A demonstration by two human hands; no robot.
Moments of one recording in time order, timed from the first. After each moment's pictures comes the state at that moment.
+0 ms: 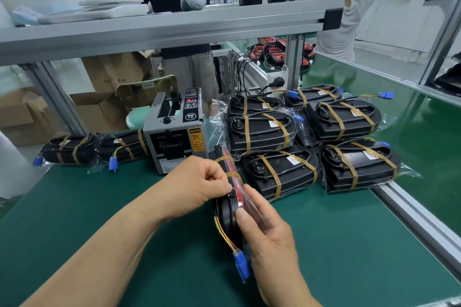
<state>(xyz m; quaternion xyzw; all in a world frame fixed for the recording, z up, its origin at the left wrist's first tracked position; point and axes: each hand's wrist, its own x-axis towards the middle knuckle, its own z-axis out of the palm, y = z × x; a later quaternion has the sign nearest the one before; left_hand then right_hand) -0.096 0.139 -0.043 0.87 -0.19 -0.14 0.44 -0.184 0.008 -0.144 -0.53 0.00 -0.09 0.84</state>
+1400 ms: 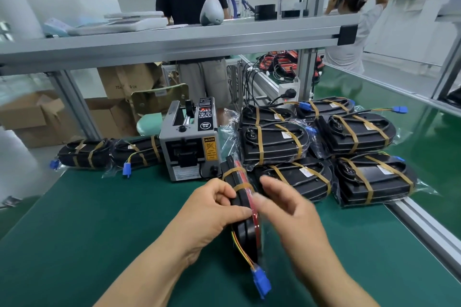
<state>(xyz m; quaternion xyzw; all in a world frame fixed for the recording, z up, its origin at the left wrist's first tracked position) -0.117 0.139 -0.075 0.77 -0.05 -0.12 0.62 -0.167 -0.017 -0.099 -0.69 0.03 -0.10 0.72</state>
